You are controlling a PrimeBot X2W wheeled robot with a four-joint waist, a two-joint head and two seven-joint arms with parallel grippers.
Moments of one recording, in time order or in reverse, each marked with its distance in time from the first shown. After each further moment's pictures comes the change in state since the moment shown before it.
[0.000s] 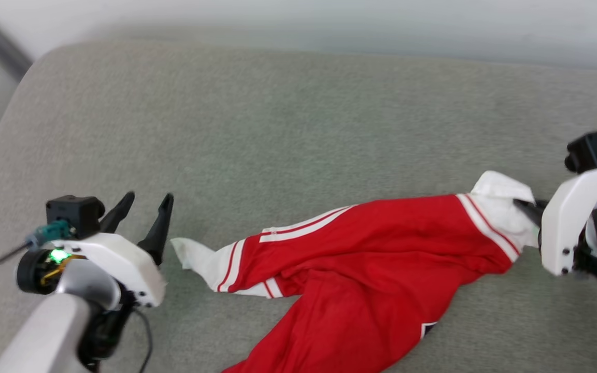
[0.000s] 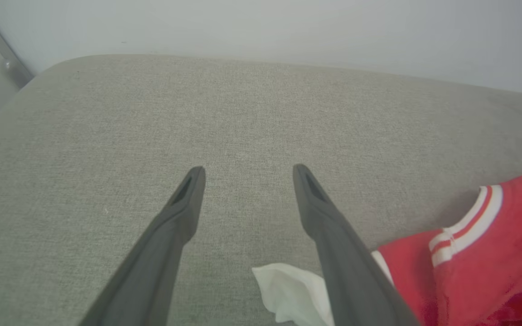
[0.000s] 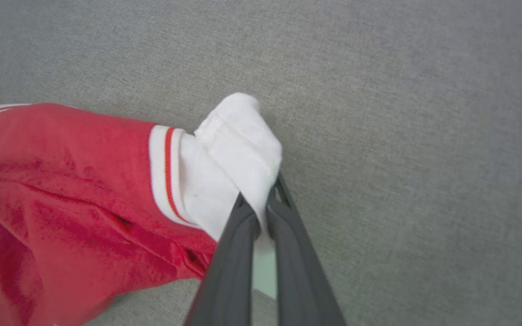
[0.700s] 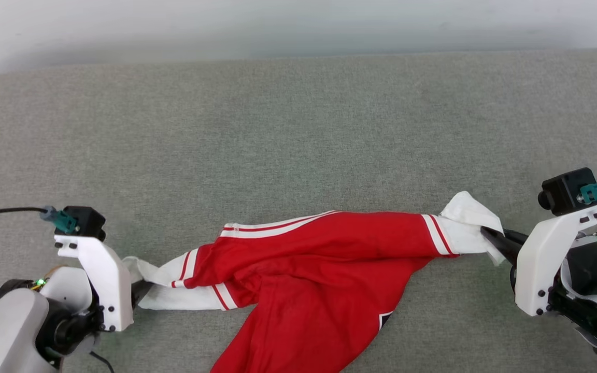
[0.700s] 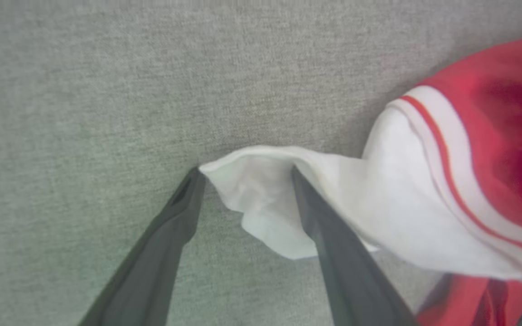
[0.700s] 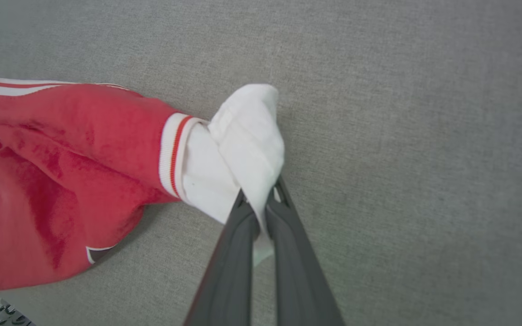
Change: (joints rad) left arm -0.038 0.162 -0.081 0.107 -0.205 -0.084 0.592; right arm 0.185 0.095 -0.049 -0.211 -0.028 0.000 0.002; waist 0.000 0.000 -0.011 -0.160
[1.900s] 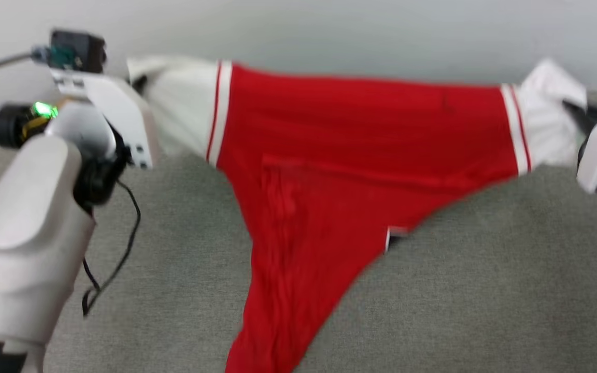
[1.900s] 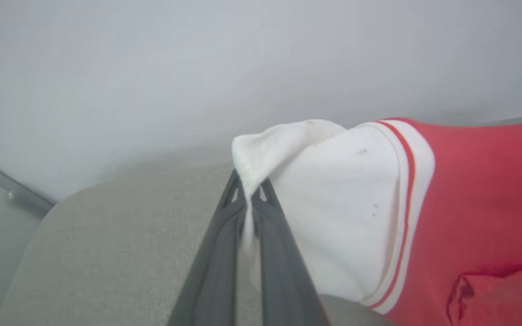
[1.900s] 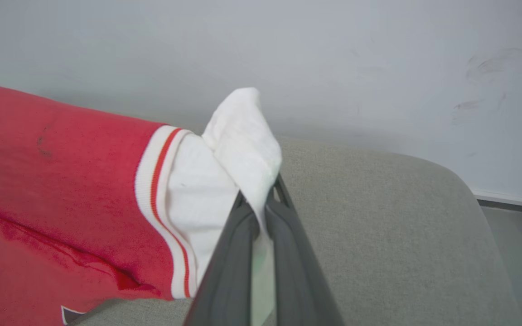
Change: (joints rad) left arm -0.522 -0.188 -0.042 0.267 0.248 0.048 -0.318; right arm -0.370 -0.056 -0.066 0.330 -0.097 0.000 -0.211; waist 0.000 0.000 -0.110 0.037
